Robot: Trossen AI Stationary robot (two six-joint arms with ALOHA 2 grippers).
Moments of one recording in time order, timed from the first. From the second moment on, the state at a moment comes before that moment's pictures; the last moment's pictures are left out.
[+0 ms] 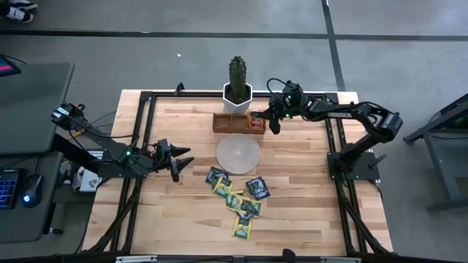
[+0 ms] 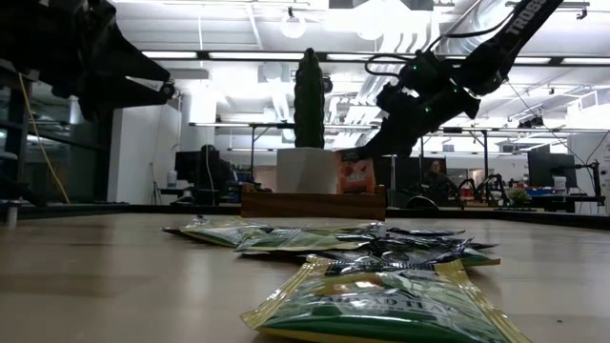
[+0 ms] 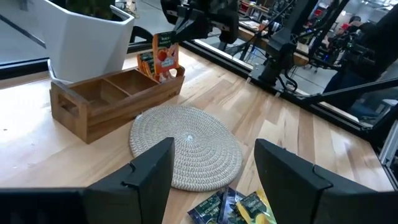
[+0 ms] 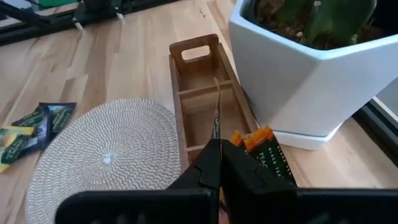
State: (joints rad) left arm -0.54 0.70 0.23 0.18 -0.90 -0.61; right arm -0.68 1.53 0.74 0.23 -0.51 -0.12
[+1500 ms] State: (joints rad) left arm -0.54 0.70 0.23 0.18 -0.91 -0.61; right arm -0.68 1.59 0.74 0.16 -0.49 -0.05
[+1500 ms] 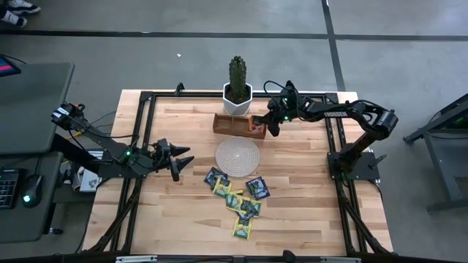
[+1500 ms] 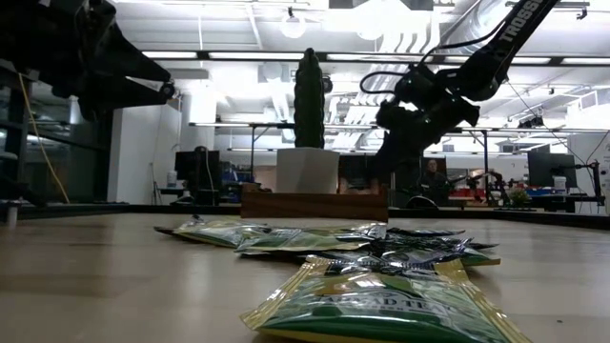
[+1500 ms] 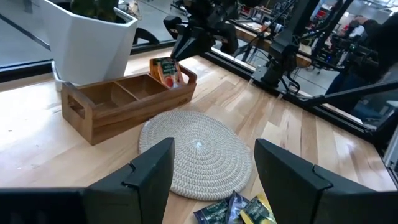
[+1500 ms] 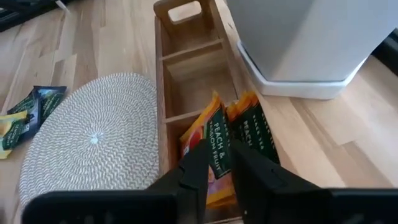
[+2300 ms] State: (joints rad) left arm -0.54 0.70 0.23 0.15 -0.78 -0.61; right arm -0.33 1.28 0.74 -0.03 -0.33 0.09
